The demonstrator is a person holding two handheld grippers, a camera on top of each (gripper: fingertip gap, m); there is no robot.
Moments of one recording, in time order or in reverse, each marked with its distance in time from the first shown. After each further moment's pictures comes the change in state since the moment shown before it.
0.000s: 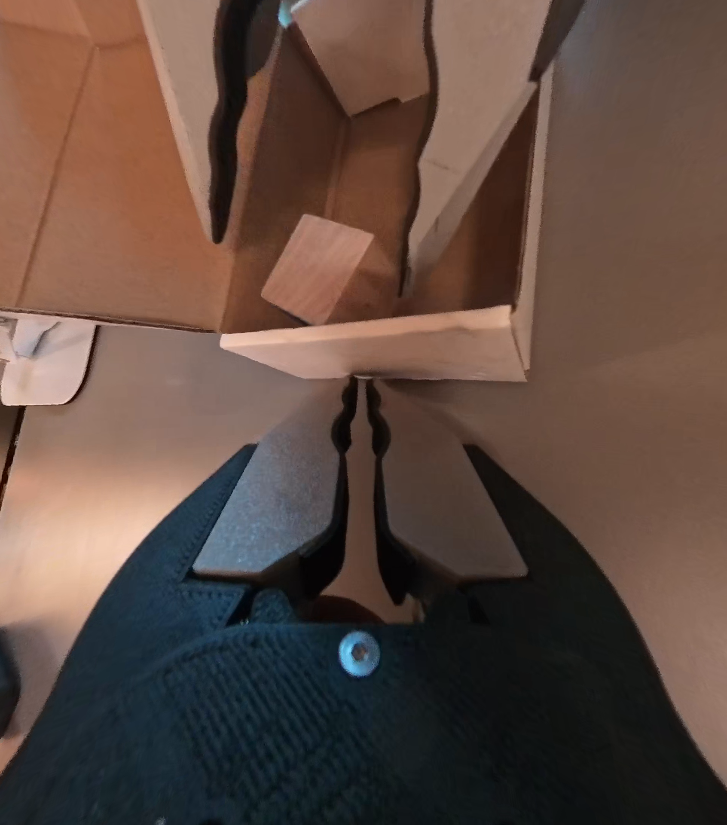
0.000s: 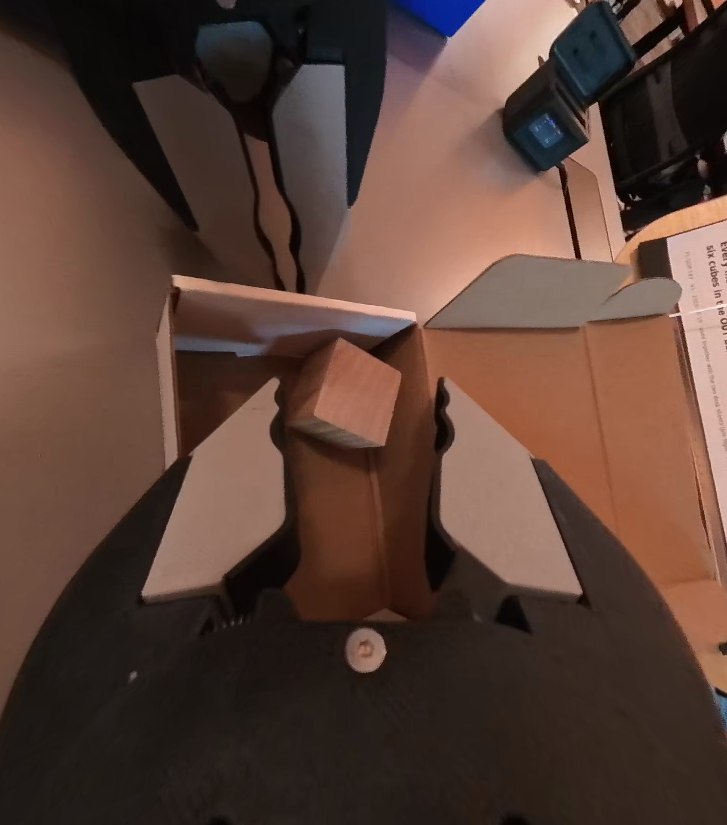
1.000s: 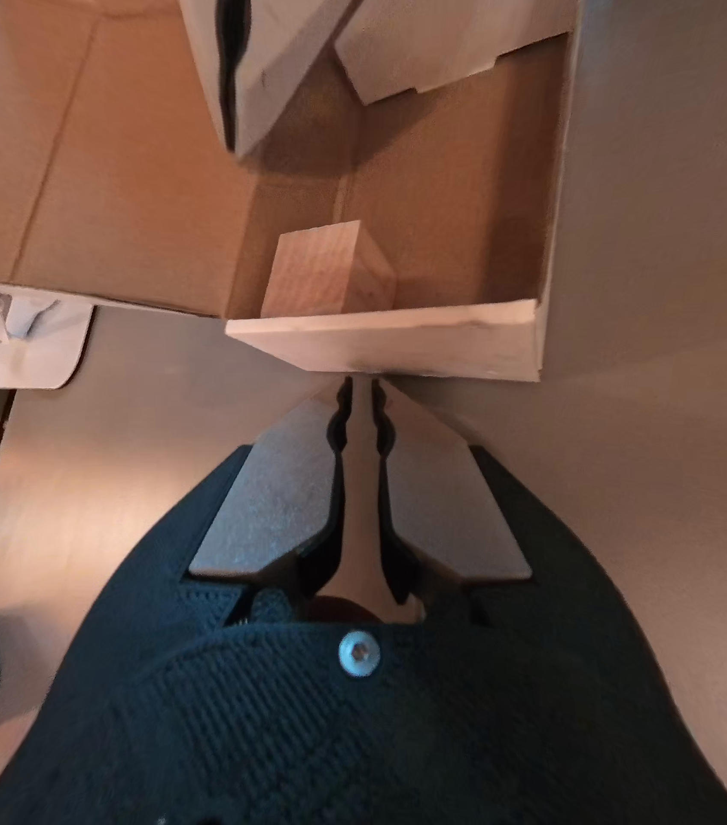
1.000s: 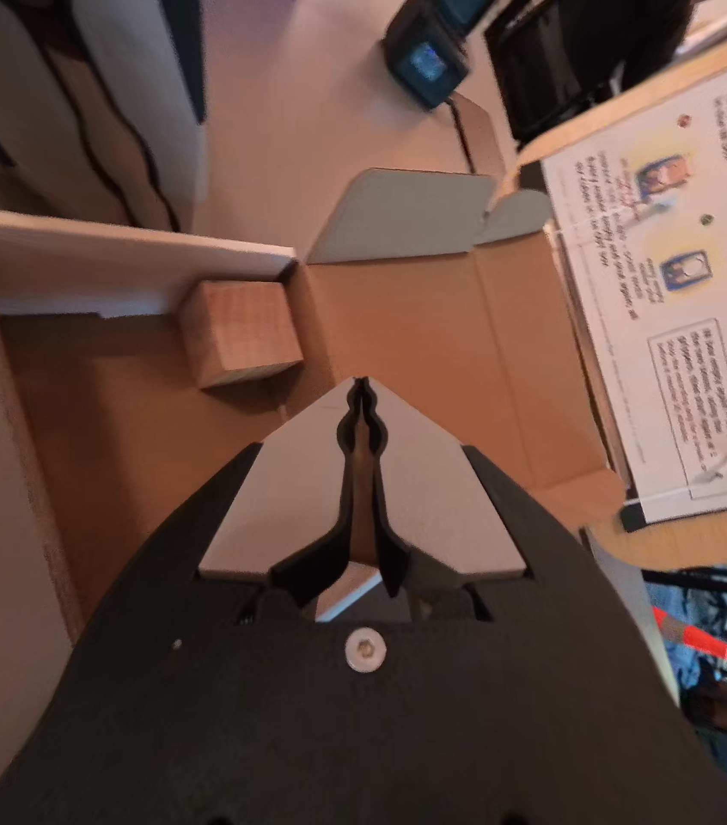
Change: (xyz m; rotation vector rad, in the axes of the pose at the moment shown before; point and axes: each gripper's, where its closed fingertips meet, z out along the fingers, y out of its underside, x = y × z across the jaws) left arm -0.003 0.004 0.002 -0.006 -0.010 -0.046; right arm 0.047 0.028 -0.016 -0.069 0.187 0.055
